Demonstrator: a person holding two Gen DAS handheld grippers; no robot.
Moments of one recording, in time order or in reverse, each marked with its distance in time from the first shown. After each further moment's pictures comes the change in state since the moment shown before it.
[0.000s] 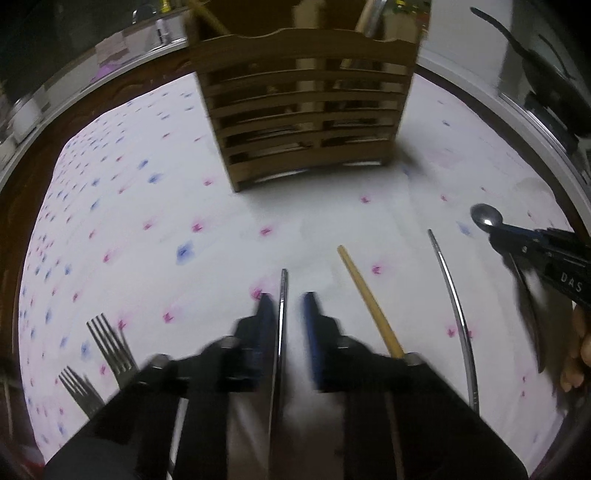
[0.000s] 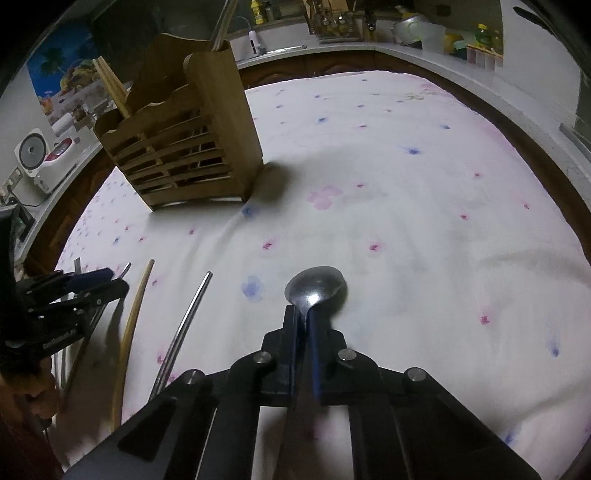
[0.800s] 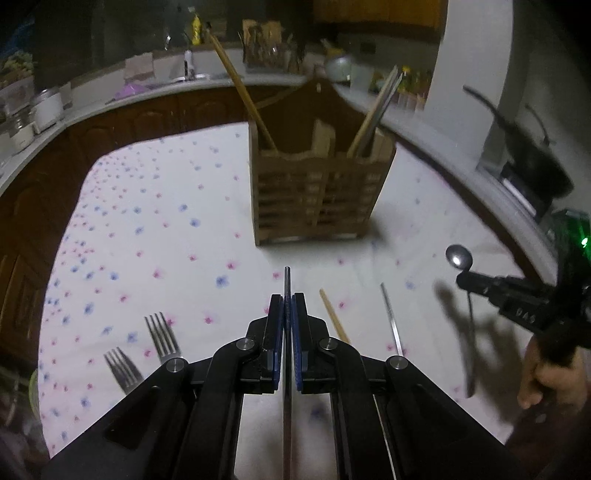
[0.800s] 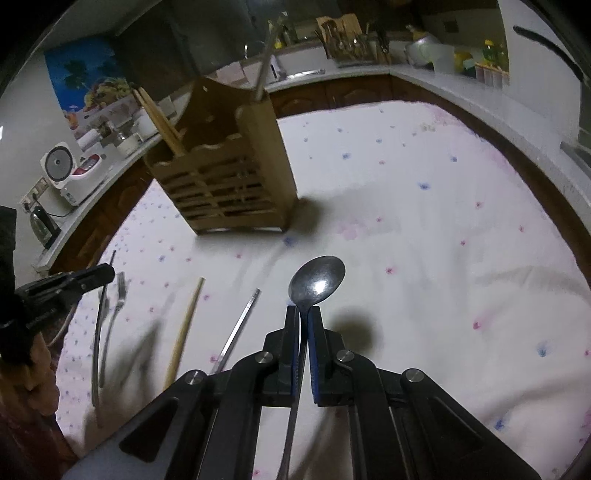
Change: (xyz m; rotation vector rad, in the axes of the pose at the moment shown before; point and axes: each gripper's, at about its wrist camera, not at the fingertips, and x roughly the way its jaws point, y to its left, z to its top) left arm -0.103 0.028 -0.007 -0.146 -0.222 -0.077; right arm -0.051 0.016 0.003 -0.018 -0.110 0.086
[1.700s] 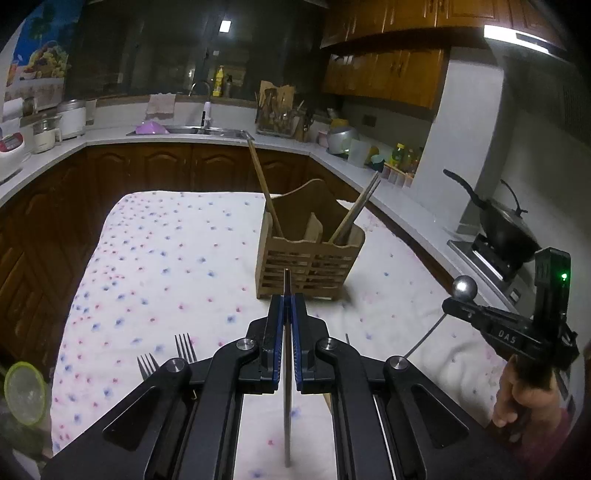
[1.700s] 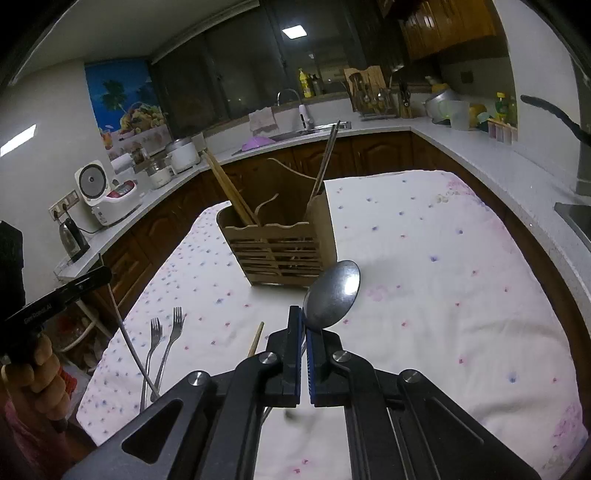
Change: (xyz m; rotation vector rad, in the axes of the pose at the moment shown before) left arm -0.093 0.016 -0.001 -0.111 -0.240 -0.053; right arm -0.069 0.038 0.016 -0.064 -0.171 0.054
